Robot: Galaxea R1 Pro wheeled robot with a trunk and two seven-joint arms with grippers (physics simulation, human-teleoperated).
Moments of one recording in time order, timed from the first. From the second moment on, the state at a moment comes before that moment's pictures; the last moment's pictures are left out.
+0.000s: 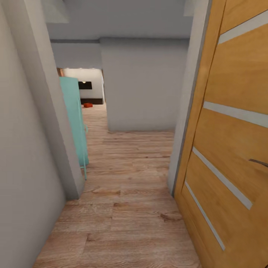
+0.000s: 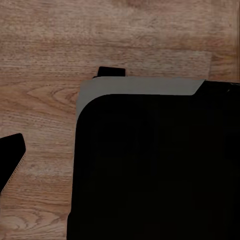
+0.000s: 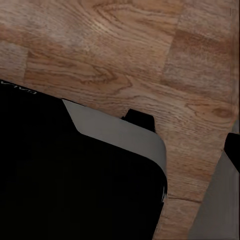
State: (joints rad) left arm 0.00 0.00 0.02 -0.16 0.07 -0.07 0.00; right arm -0.19 0.07 0.51 0.03 -0.19 -0.10 -0.04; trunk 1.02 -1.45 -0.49
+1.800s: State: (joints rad) left arm 0.00 0.00 0.02 -0.16 0.07 -0.06 0.00; right arm -0.15 0.04 0.51 0.03 -0.21 -0.12 -0.04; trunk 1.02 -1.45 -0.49
